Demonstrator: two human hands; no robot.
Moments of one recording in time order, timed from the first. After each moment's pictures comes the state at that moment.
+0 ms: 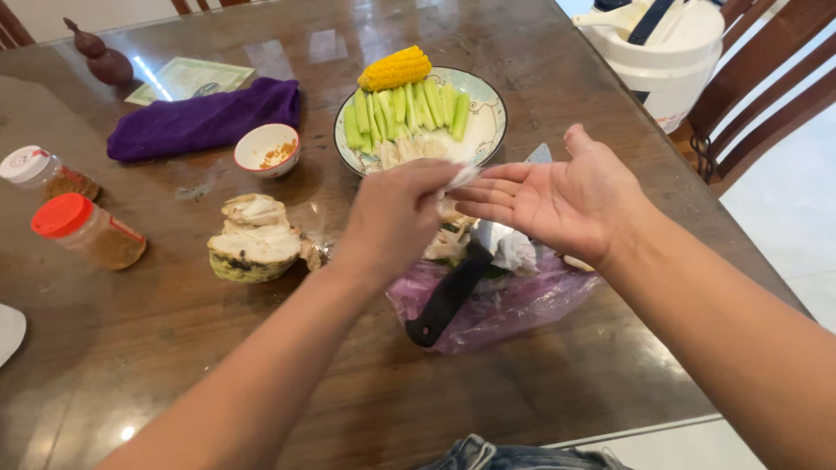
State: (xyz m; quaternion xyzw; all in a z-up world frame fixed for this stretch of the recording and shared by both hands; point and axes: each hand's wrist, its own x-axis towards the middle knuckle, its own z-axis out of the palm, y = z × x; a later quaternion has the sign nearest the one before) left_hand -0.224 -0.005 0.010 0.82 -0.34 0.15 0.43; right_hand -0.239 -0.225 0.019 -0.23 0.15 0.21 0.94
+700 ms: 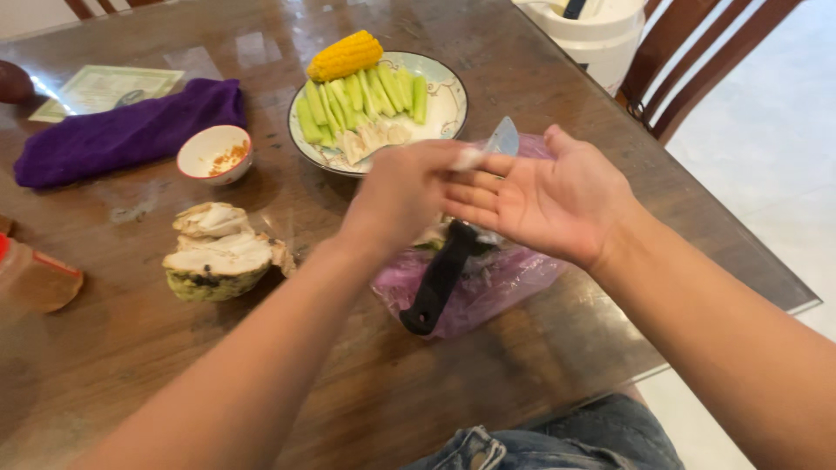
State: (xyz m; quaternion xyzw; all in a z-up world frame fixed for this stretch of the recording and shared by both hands) left_hand -0.204 -0.019 0.000 0.77 -0.42 0.06 0.48; right_hand -0.278 -0.206 0.016 -0.17 0.05 0.21 0.96
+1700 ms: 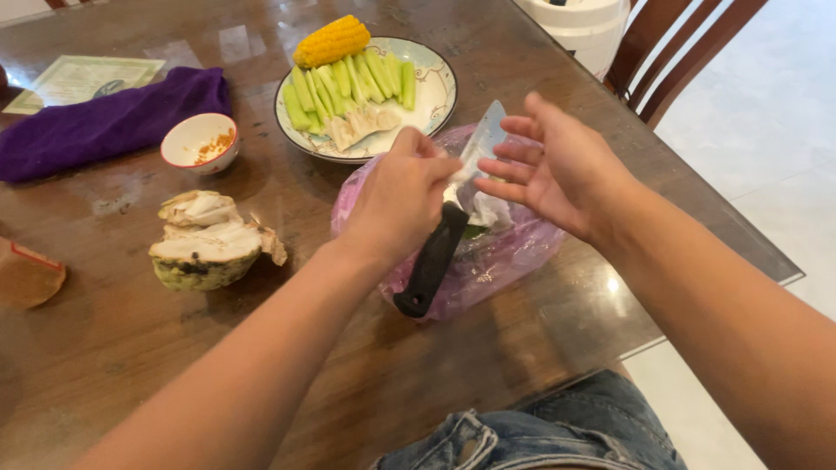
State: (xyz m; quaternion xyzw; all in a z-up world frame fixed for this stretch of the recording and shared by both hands) left_hand -0.213 -0.016 -0.041 0.76 -0.46 0.16 0.43; right_hand -0.282 -0.209 0.014 -0.56 0.22 -0.01 0.80
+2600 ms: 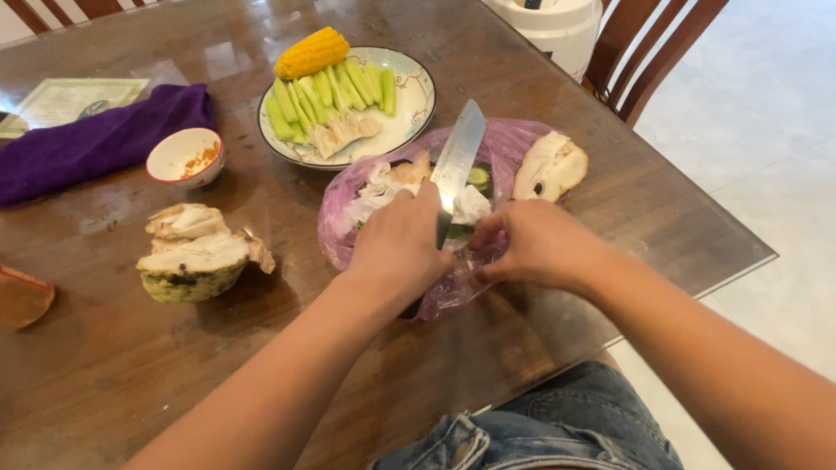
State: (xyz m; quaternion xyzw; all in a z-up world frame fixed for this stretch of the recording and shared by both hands) left_hand -0.266 -0.022 -0.009 0.92 -0.32 -0.05 0.22; right_hand -0.333 -0.209 -0.023 -0.97 0.00 0.04 0.23
